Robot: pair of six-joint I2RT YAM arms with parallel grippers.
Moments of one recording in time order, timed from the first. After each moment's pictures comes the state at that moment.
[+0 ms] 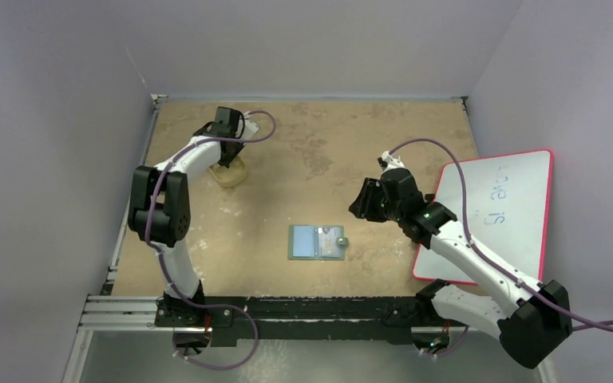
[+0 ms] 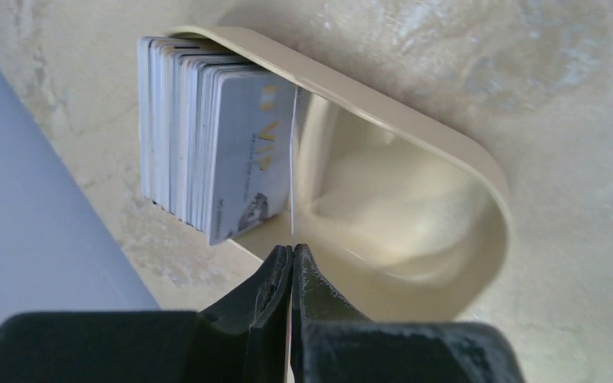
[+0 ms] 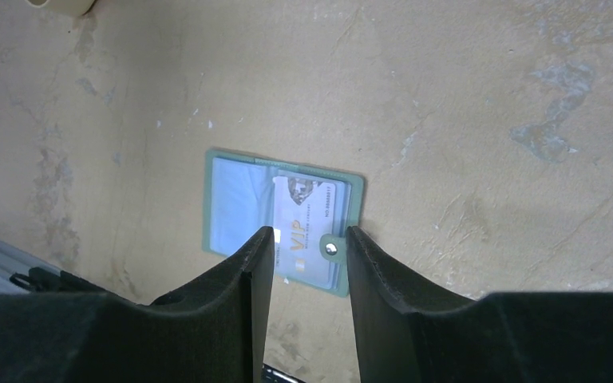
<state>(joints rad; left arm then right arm) -0.20 1.89 1.37 -0.46 -0.29 0.54 0.57 1.03 0.76 -0.44 0.03 0.65</state>
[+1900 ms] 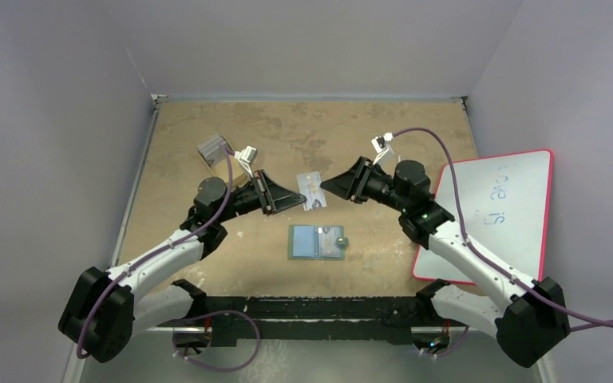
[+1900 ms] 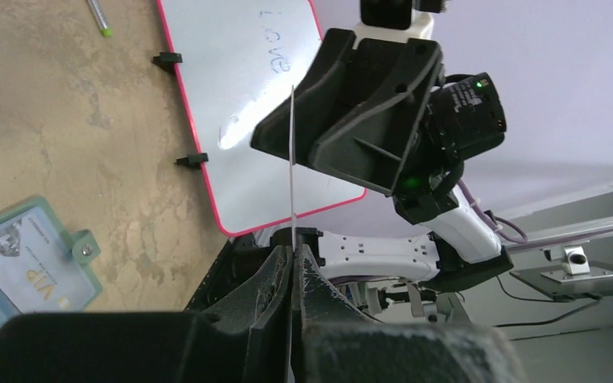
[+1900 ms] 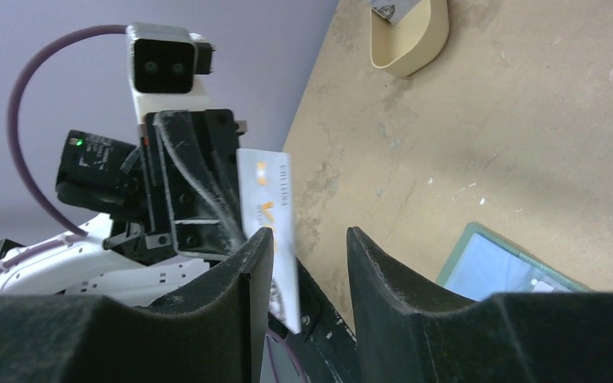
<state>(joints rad) -0.53 1.09 0.50 0.62 0.63 -1.23 0.54 1.04 0.70 0.17 -0.41 0.92</state>
